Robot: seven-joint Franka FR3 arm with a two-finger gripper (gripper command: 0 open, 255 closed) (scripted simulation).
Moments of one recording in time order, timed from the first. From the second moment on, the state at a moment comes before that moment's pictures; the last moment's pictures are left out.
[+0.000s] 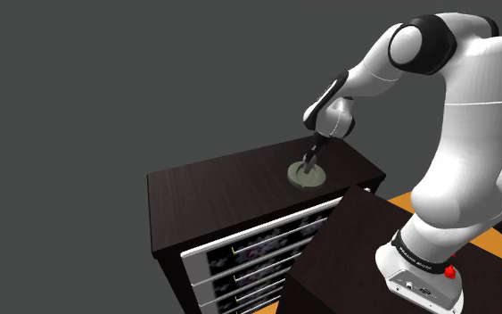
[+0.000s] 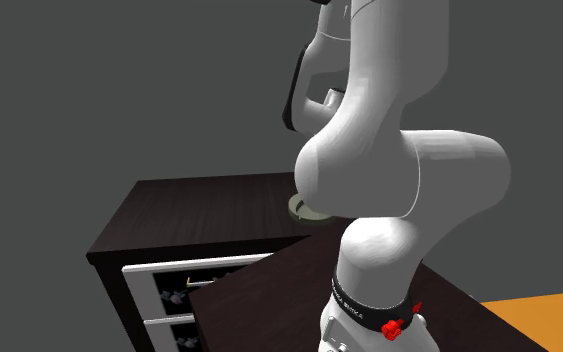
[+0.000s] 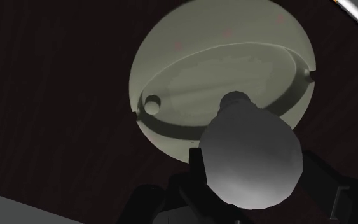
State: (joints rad) arm -0.54 0.46 0.01 -2.29 0.56 2.85 -1.14
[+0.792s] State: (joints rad) arm -0.55 0.49 0.02 -2.28 0.57 2.87 -1.15
